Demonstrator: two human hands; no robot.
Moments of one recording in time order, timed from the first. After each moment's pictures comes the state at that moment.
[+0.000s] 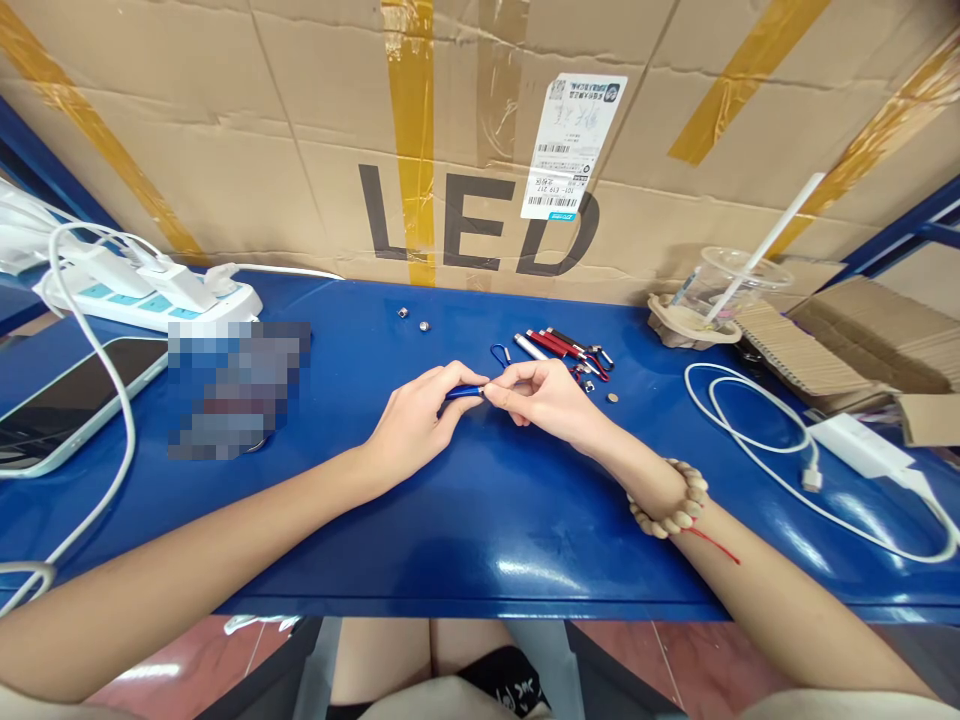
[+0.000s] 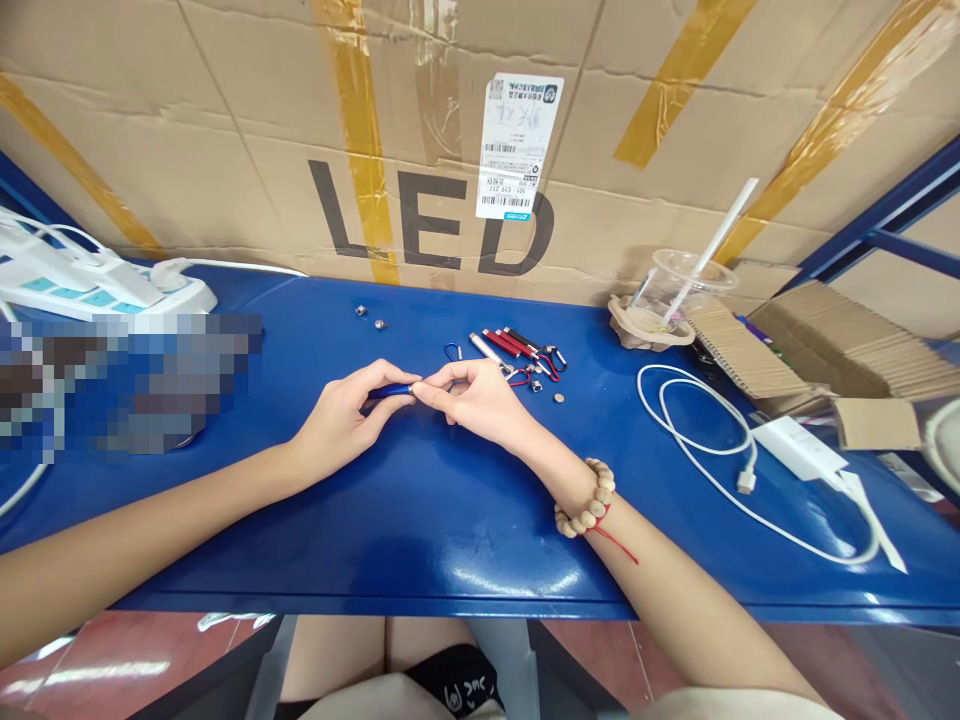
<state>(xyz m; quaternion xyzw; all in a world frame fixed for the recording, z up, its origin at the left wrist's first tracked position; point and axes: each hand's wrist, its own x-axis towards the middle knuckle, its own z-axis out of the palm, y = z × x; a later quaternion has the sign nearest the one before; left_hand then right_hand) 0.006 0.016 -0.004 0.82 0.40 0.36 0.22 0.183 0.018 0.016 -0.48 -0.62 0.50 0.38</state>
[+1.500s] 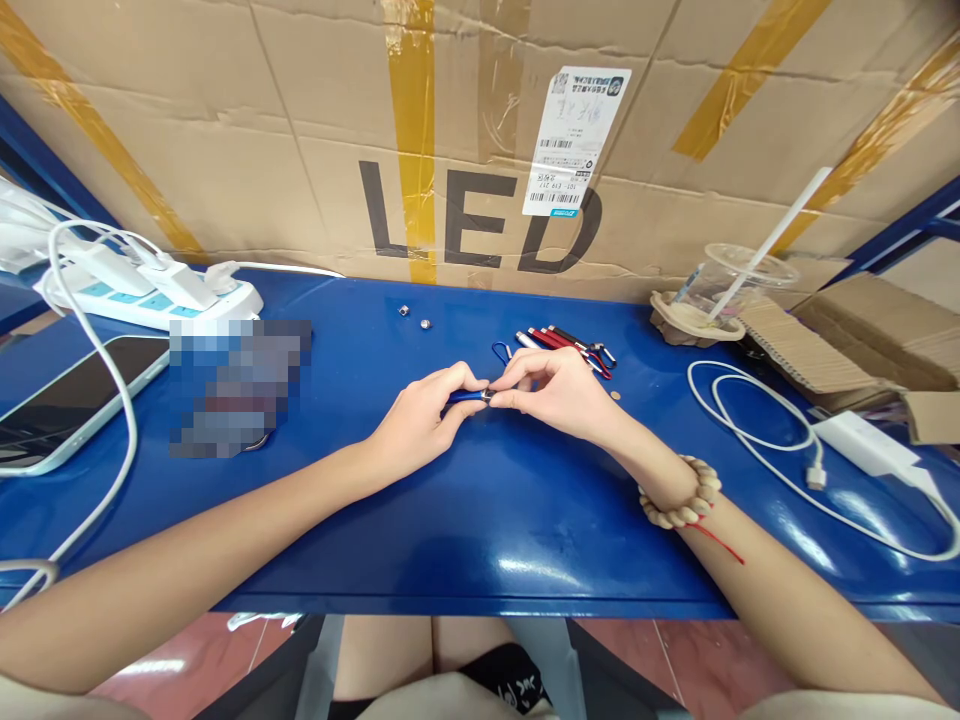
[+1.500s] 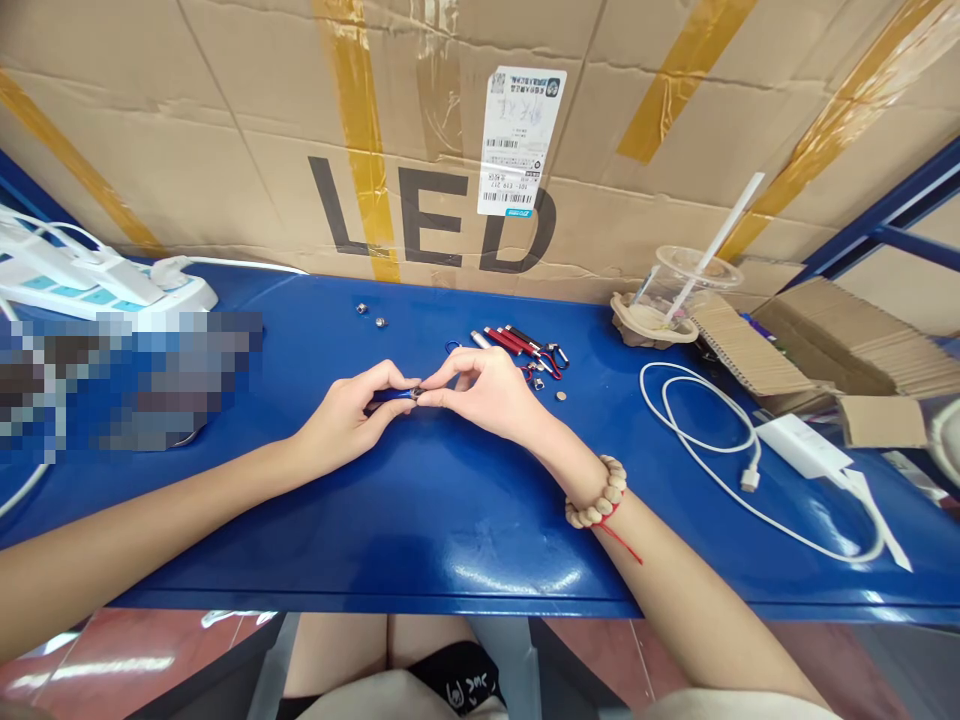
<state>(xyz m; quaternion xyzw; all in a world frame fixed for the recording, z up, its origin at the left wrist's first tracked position) 0.006 0.017 -0.004 0.82 0.36 0.36 0.25 0.193 0.022 0.020 -0.44 -0.73 0.35 0.38</state>
